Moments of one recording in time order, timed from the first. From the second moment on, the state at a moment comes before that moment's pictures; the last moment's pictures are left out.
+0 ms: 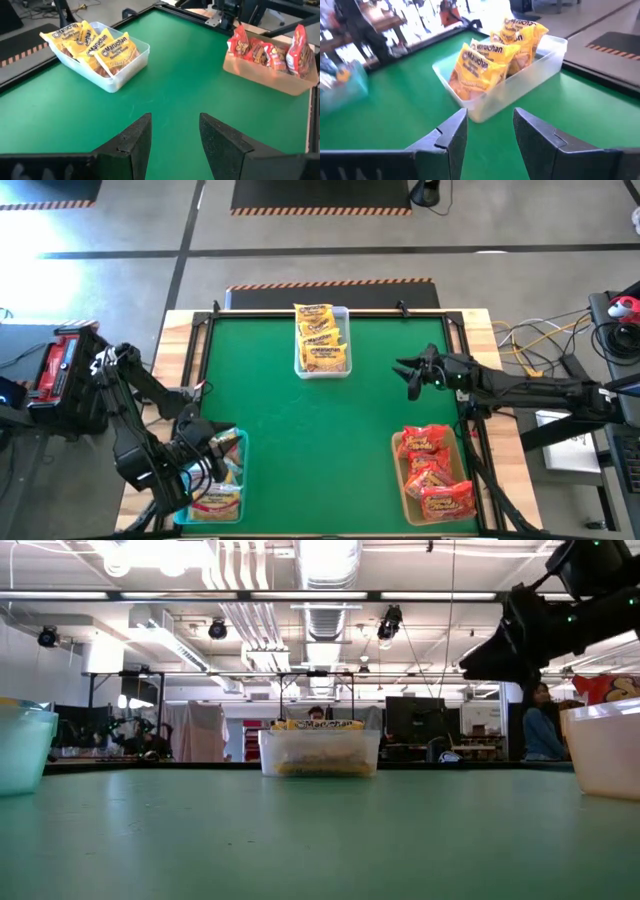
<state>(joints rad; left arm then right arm) -1.05 1.42 1.37 -1.55 -1.04 -1.73 -0.25 0.57 0.20 0.10 0.16 0.29</state>
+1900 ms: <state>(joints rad) -1.02 1.42 1.37 -1.53 -1.04 -1.64 -0.36 0.56 0.02 0.35 0.19 0.58</state>
